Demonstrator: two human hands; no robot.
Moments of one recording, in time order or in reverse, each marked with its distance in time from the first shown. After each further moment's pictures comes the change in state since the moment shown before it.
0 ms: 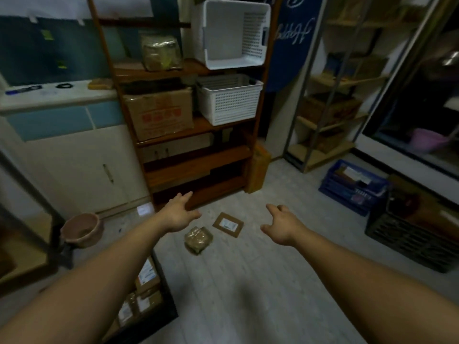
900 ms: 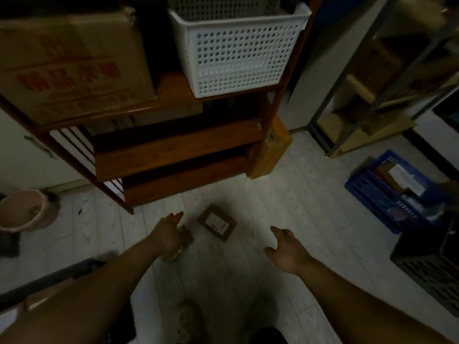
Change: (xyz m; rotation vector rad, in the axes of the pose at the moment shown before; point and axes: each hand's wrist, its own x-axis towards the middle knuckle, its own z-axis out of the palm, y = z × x) left_hand 0.404 0.013 0.081 0.058 -0.194 -0.257; right_hand 0.410 0.106 0.001 0.029 -0.382 0.063
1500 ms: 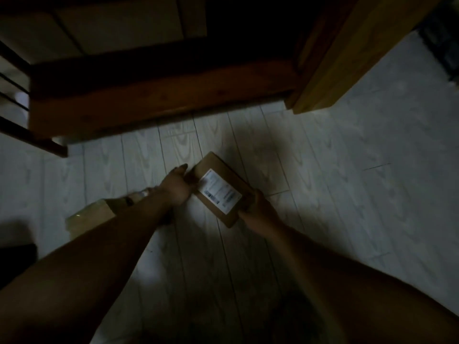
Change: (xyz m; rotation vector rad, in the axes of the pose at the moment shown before) left_hand 0.460 -0.123 0.263 -0.378 0.132 -0.178; right_hand 0.492 0.087 0.275 0.374 -0.060 -0.049
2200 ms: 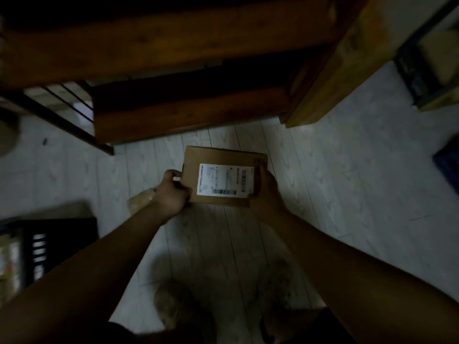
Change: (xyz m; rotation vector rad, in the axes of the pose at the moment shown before) left_hand -0.162 0.043 -0.087 -0.353 0.073 -0.131; right_hand -0.146 -0.116 -0.075 0.140 0.067 -0.184
